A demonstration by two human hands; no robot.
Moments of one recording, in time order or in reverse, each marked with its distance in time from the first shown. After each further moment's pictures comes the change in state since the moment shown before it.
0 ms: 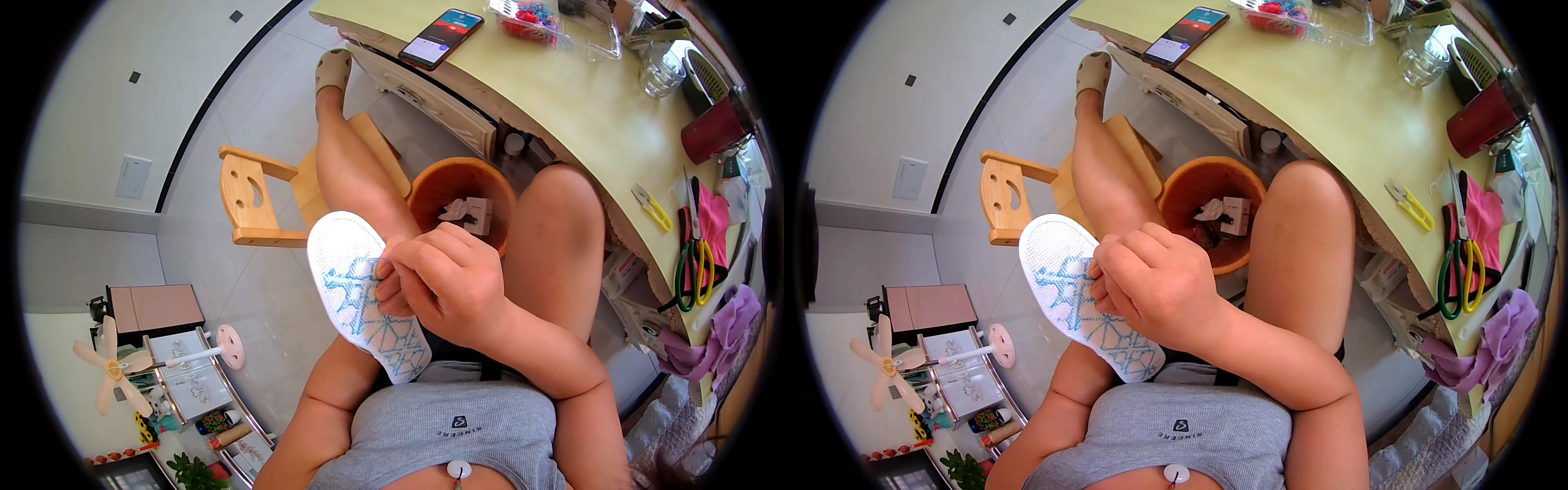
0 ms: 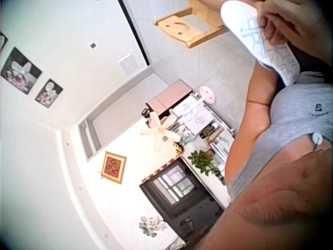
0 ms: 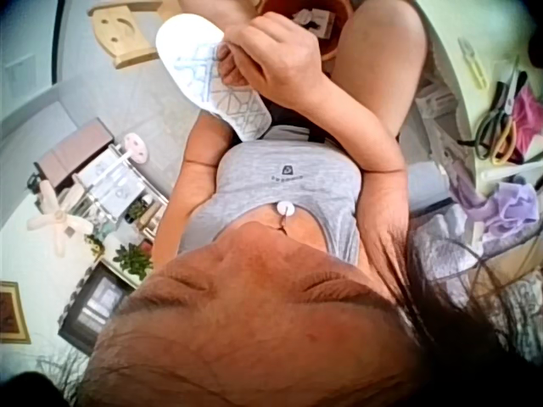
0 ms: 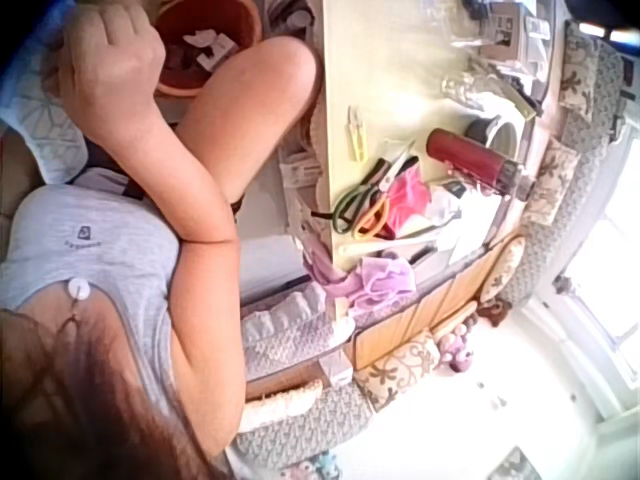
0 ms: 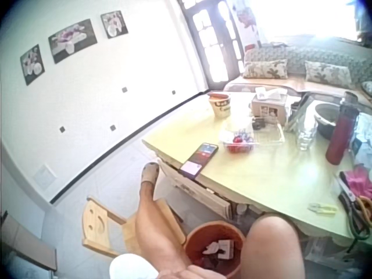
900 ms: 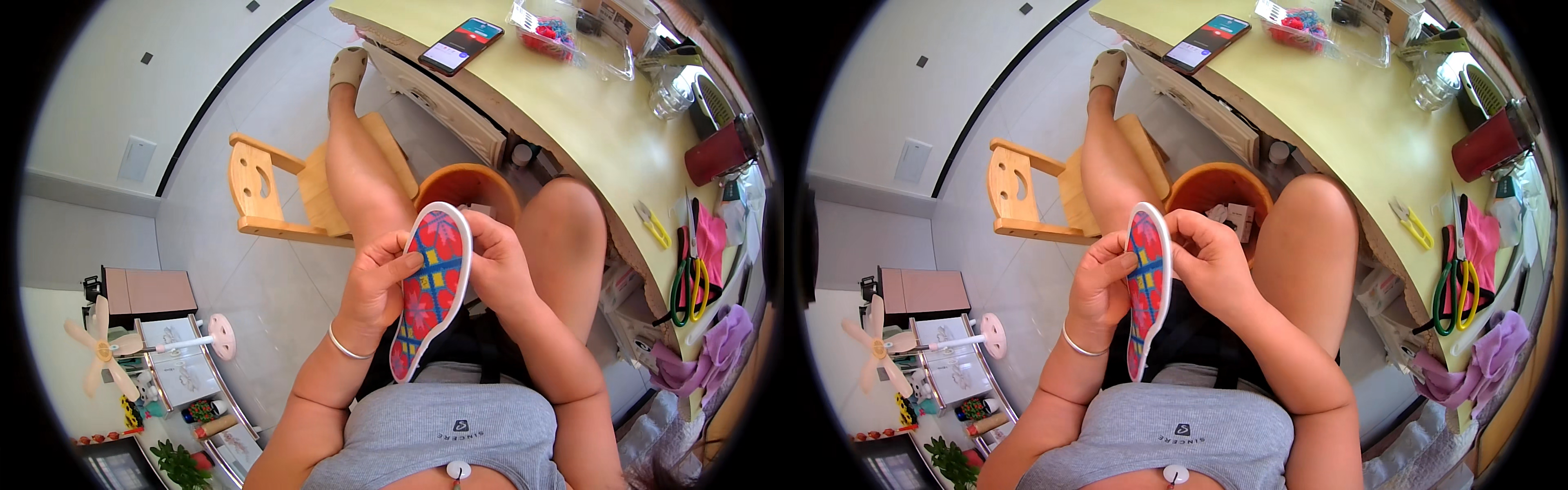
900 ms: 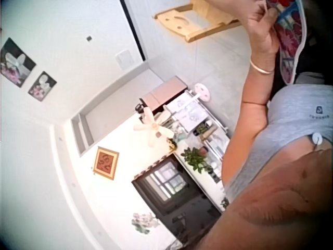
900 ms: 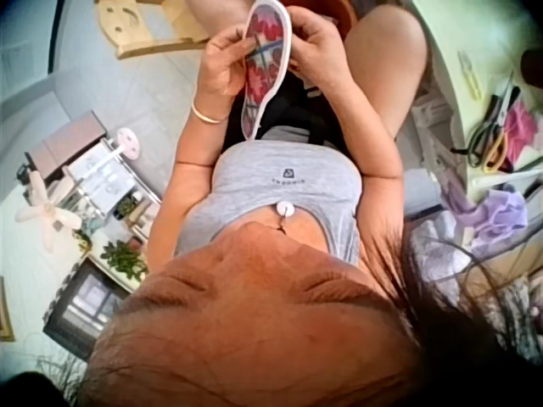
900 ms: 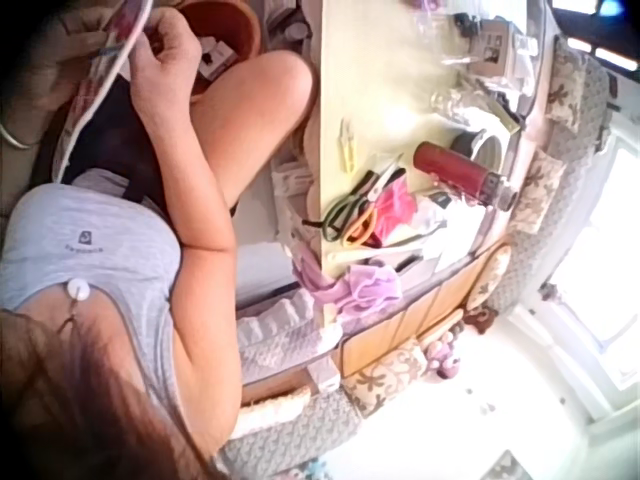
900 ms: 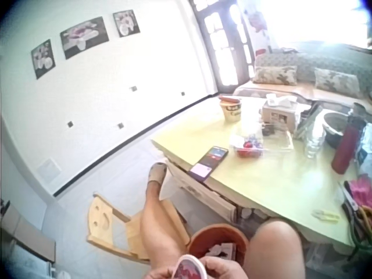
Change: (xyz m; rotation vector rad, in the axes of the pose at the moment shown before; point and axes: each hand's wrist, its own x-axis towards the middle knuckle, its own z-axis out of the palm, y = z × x) left_hand 0.001 -0.004 0.066 0.828 0.656 0.136; right_hand -0.017 0.021 -0.016 0.838 -0.126 0.870
